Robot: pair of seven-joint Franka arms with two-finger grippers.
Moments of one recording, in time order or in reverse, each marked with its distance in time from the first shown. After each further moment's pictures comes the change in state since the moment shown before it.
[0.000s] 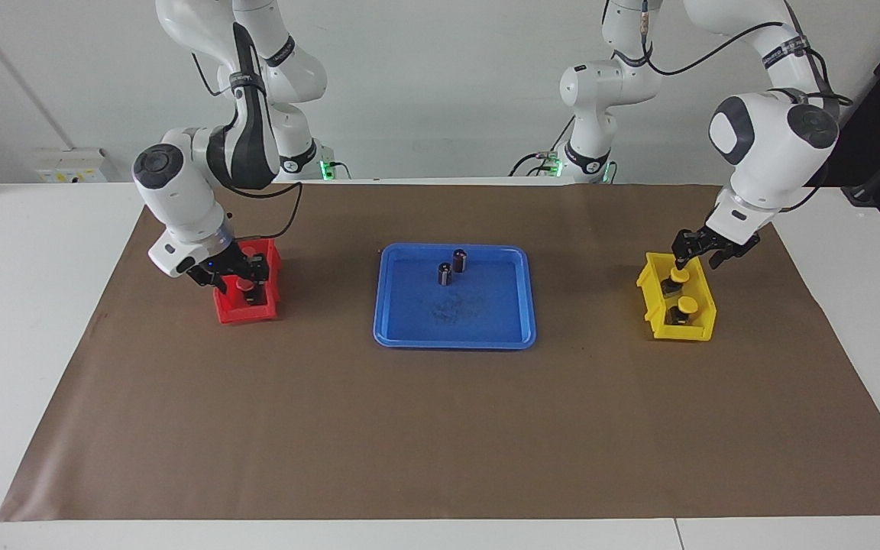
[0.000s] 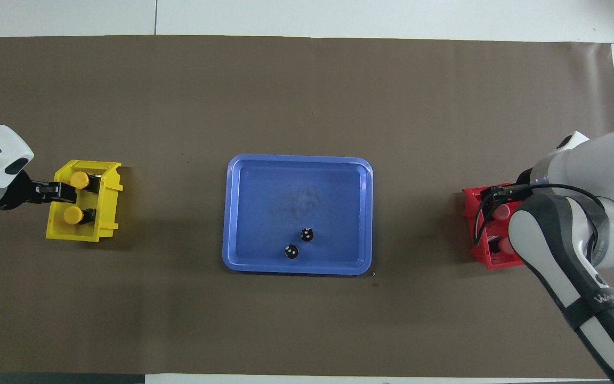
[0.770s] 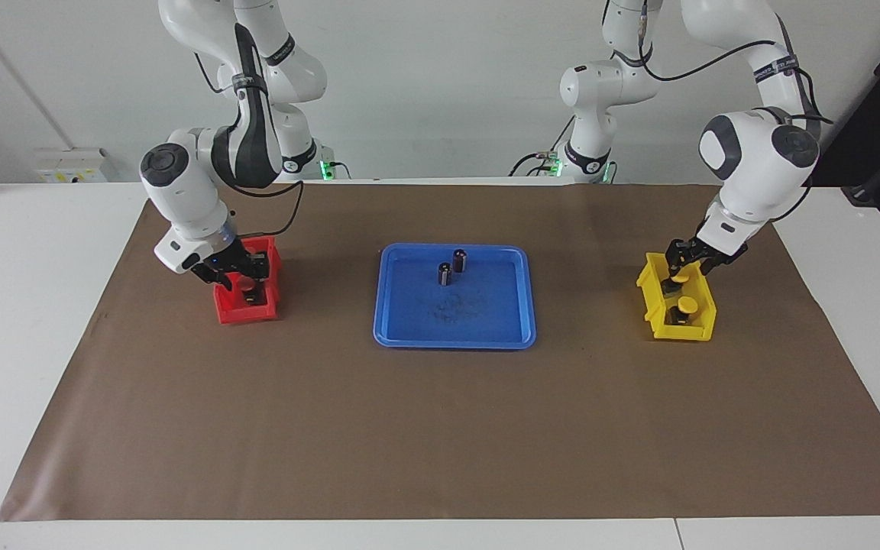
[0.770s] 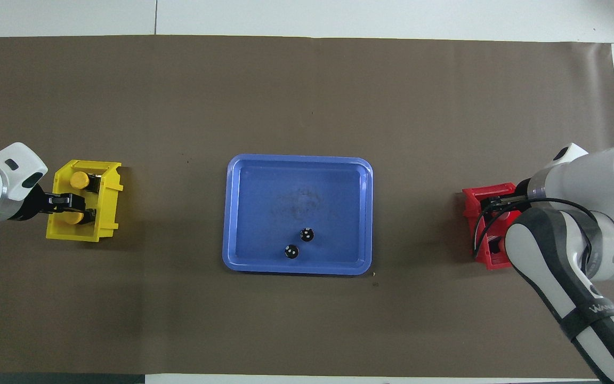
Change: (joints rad) left arm 0.022 0.010 0.000 -0.107 0.000 0.122 0.000; right arm -0.001 -0.024 -0.002 -0.079 0.000 0.077 -0.031
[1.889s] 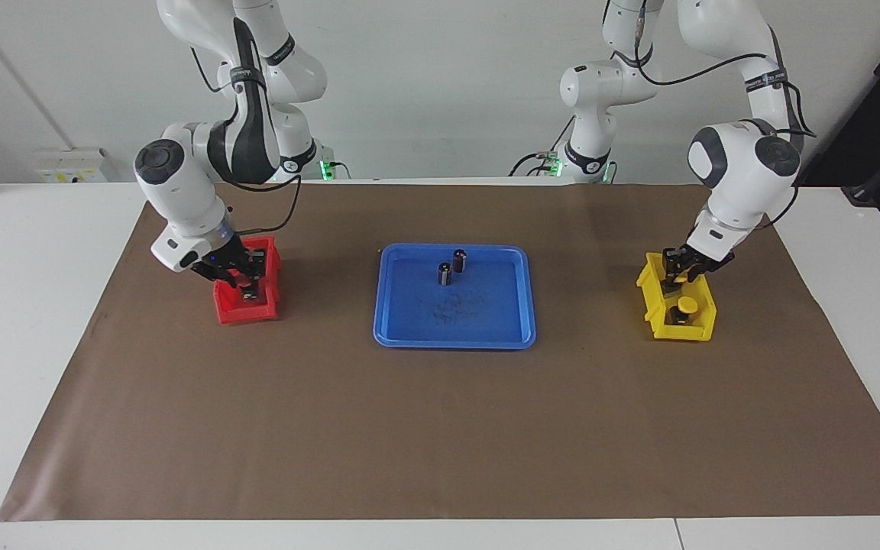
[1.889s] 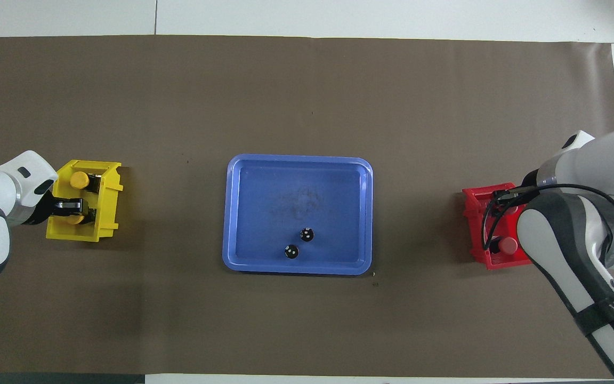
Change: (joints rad) left arm 0.000 0.009 -0.001 -0.050 0.000 0.076 -0.004; right arm 0.003 0.008 0.003 0.191 0.000 -0.247 -0.003
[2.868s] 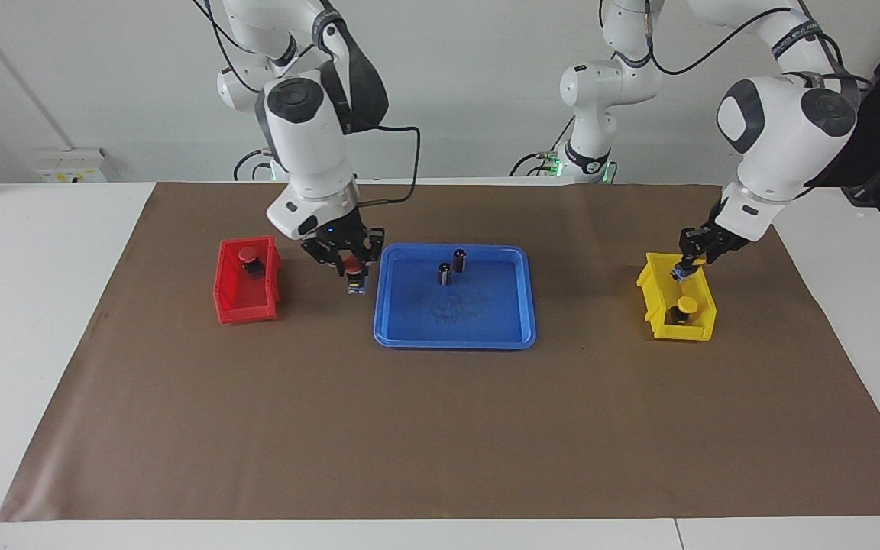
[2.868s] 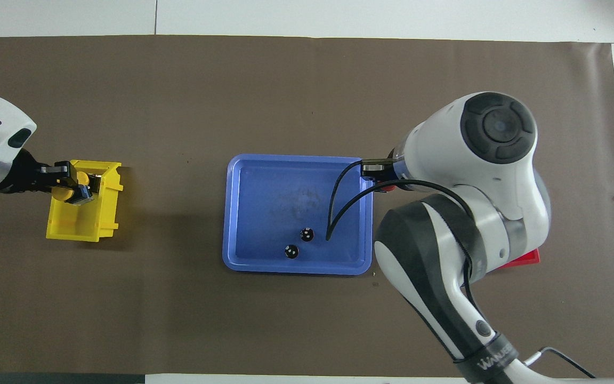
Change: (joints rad) left arm -0.046 0.019 -0.094 0.329 0.000 -0.347 -0.258; right arm 0.447 0.120 0.013 0.264 0.057 0.034 0.584
